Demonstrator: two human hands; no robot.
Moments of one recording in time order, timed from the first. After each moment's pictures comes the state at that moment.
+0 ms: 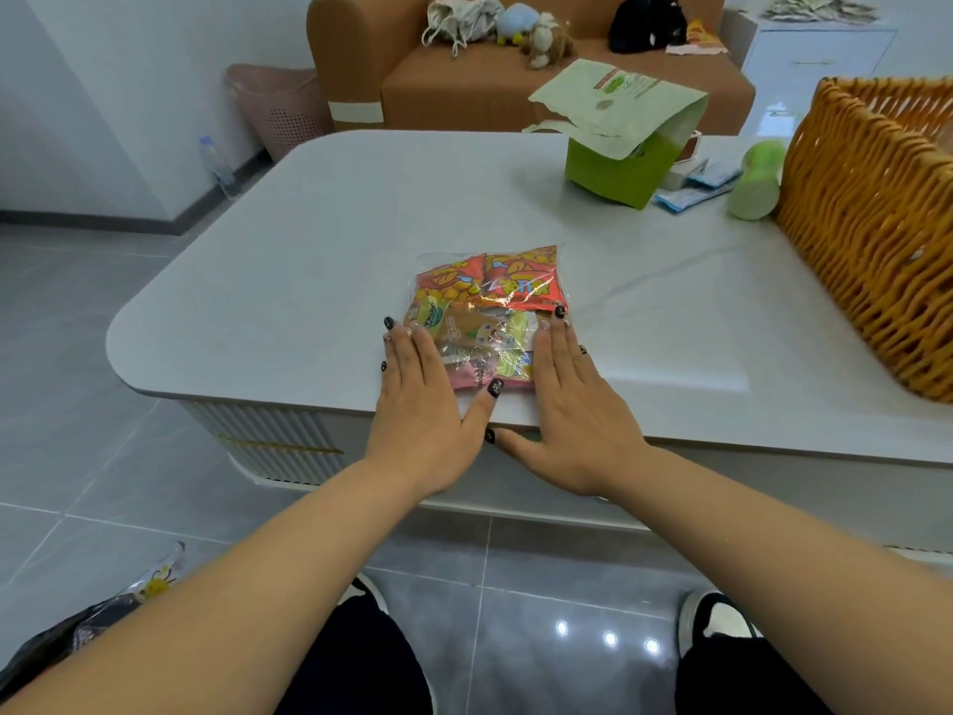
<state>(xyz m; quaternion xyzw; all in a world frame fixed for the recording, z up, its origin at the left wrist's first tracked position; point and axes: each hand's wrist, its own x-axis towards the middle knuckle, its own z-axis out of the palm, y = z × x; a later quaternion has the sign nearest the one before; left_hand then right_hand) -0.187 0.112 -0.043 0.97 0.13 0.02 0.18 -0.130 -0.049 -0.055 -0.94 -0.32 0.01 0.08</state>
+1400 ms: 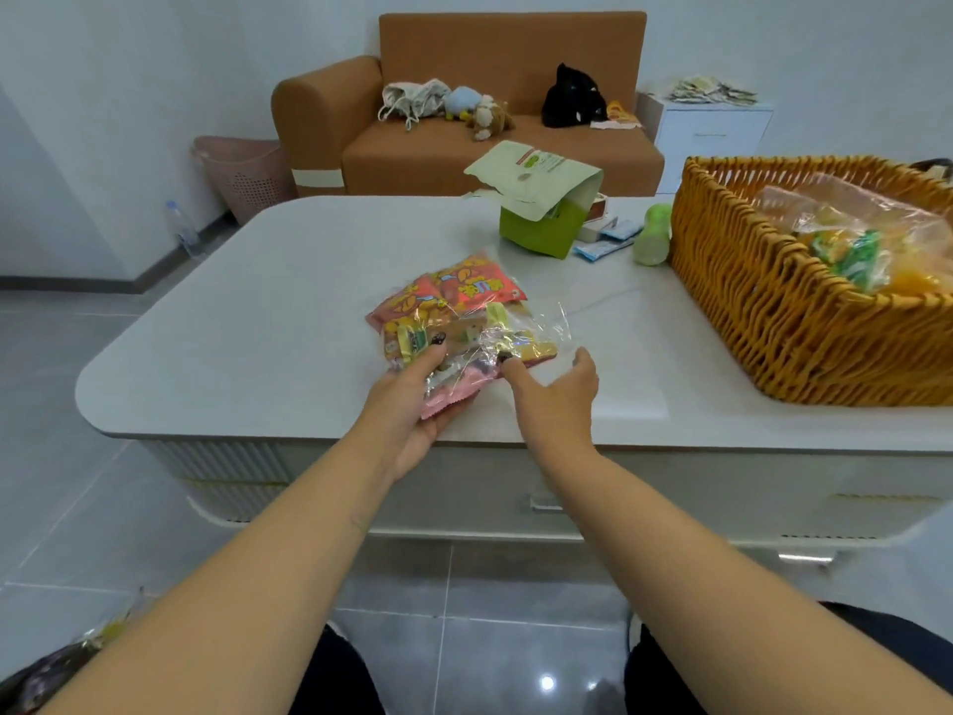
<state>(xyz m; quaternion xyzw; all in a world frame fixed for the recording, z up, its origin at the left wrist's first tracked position) -0.174 0.068 0.011 0.47 0.20 0.02 0.86 -0.151 -0.063 -0.001 -0.75 0.09 -0.02 0.65</state>
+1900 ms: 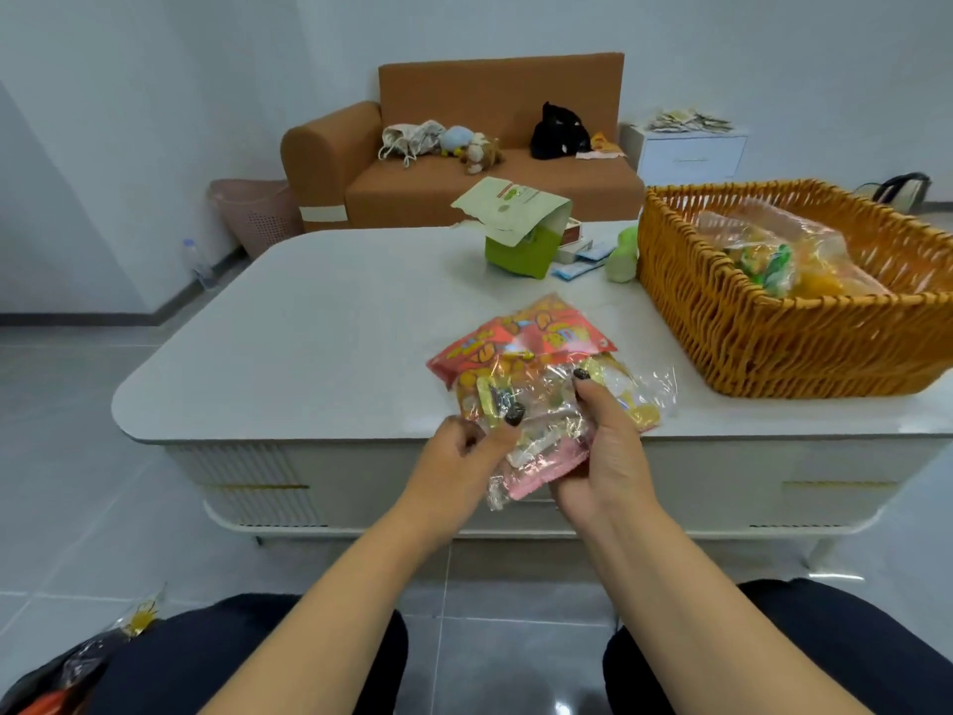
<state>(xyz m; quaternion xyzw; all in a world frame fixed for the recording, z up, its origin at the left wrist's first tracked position) -0.262 -0.001 0.025 0.76 0.09 0.02 0.64 -0.226 -0.128 0.037 -0.29 0.13 0.13 0.94</state>
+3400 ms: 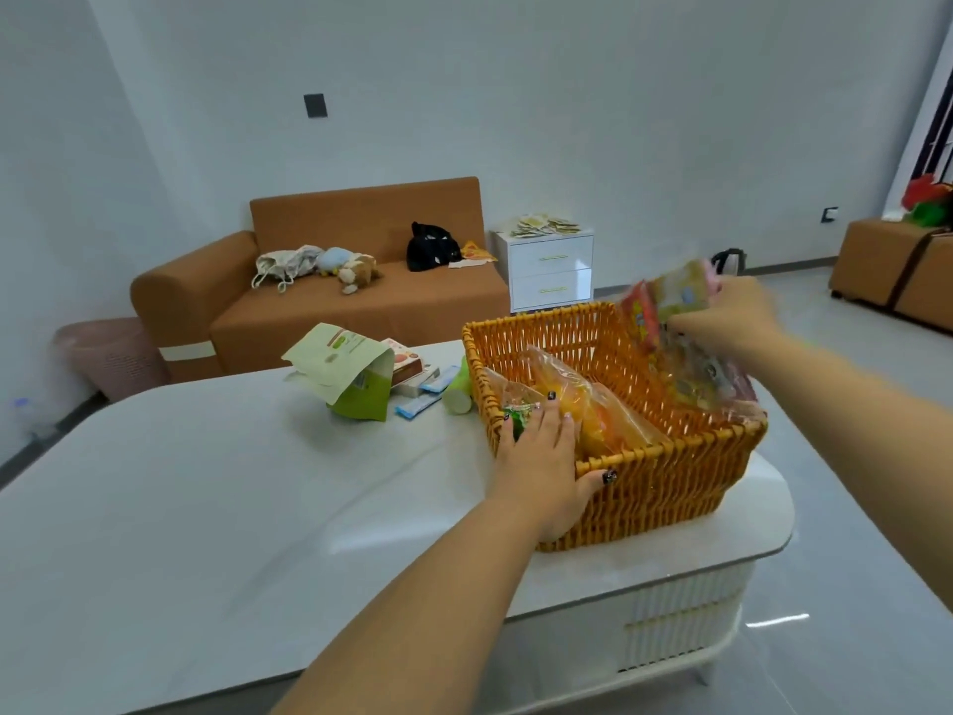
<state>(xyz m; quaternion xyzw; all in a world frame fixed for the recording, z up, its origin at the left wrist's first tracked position) -0.056 -0.266 0.095 0.98 -0.22 0.02 0.03 -0.012 -0.482 0.202 -0.90 0.10 -0.22 0.37</state>
